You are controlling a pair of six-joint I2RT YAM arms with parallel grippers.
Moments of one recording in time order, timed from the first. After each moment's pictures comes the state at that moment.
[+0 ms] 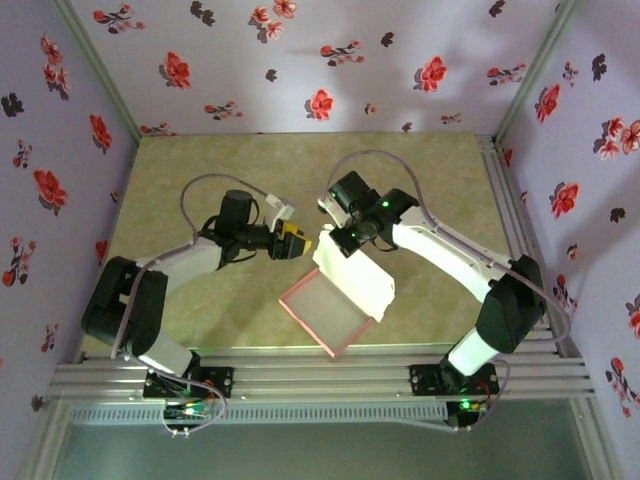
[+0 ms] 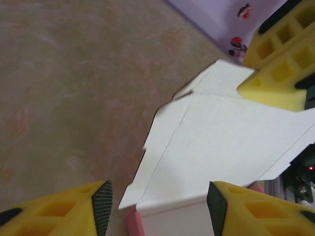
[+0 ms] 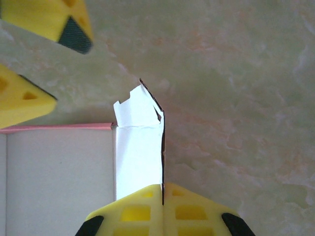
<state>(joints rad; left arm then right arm) -0.44 1.56 0.82 0.12 0.85 -0.03 0.77 1.58 1.41 -0.92 0.00 -0.02</state>
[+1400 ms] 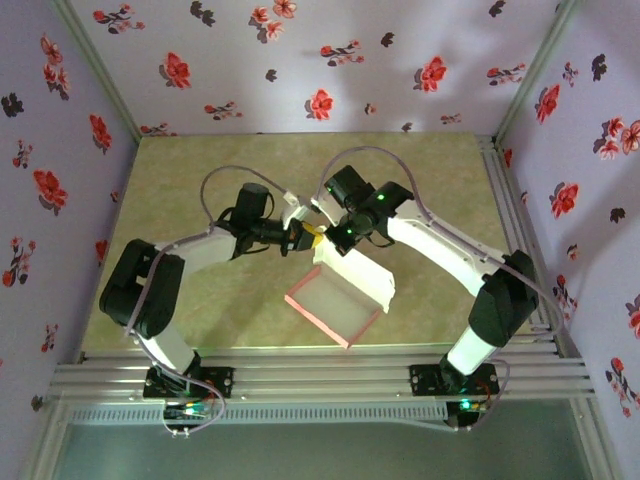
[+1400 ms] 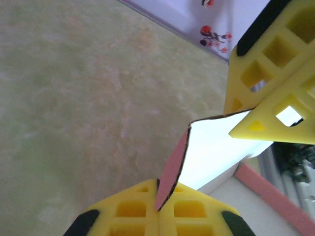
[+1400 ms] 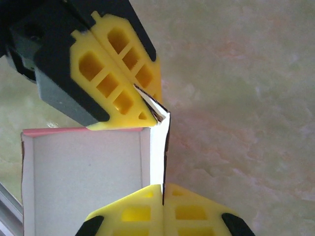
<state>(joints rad) -0.51 1.67 0.93 0.11 0.90 0.10 0.76 1.64 1.48 -0.97 -0.08 -0.06</state>
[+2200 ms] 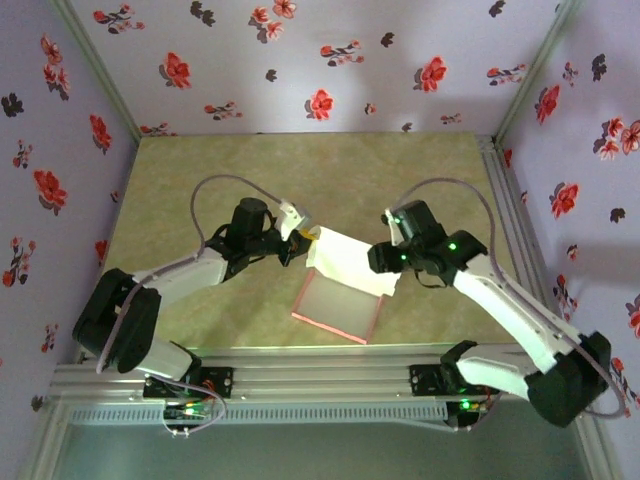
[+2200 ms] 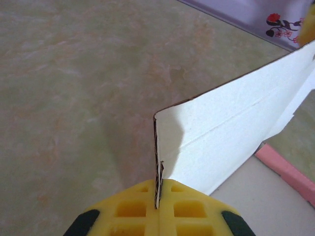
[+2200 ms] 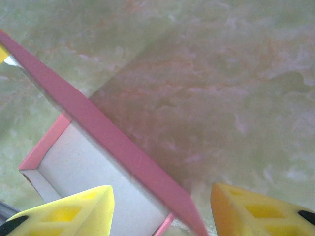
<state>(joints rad) -0.59 1.46 0.77 0.14 0.53 0.11 0.60 1.09 0.96 -0.85 -0.08 0.35</state>
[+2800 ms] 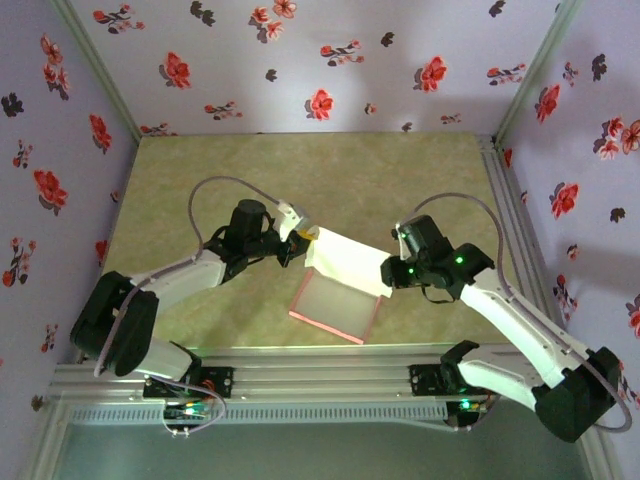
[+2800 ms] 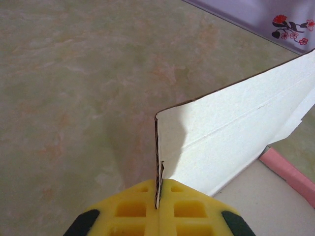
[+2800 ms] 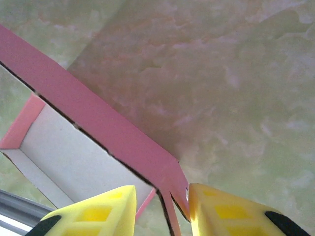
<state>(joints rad) -0.59 1.44 0.76 0.15 0.51 0.09 0.59 1.02 0.88 -0.92 -0.07 0.42</state>
